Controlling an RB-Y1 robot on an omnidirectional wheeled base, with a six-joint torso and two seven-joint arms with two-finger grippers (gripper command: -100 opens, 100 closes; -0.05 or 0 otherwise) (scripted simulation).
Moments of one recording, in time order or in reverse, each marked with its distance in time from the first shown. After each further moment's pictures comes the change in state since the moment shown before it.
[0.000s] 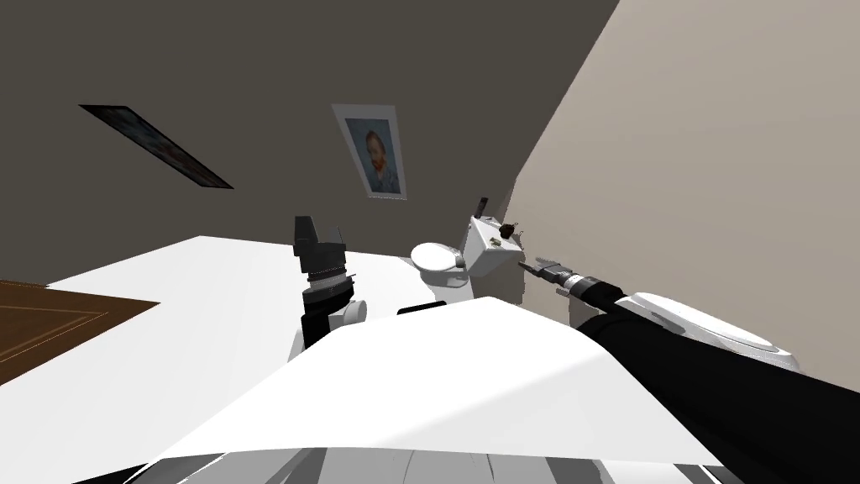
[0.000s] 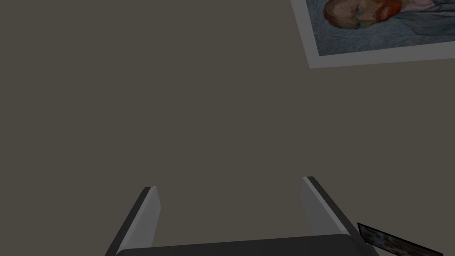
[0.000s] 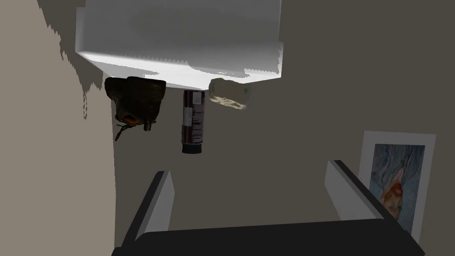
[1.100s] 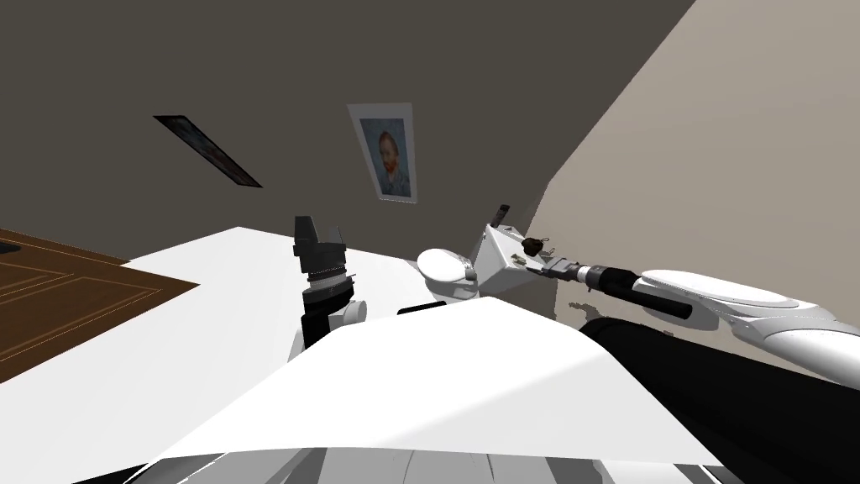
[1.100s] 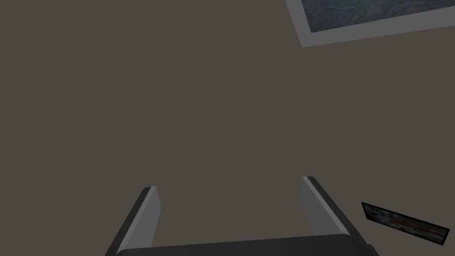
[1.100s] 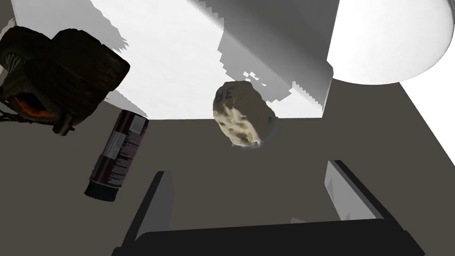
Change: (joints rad) left arm 0.000 0.000 0.000 0.000 0.000 0.000 0.000; right arm 0.135 -0.298 -0.047 0.139 0.127 -0.060 0.052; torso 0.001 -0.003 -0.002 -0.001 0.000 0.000
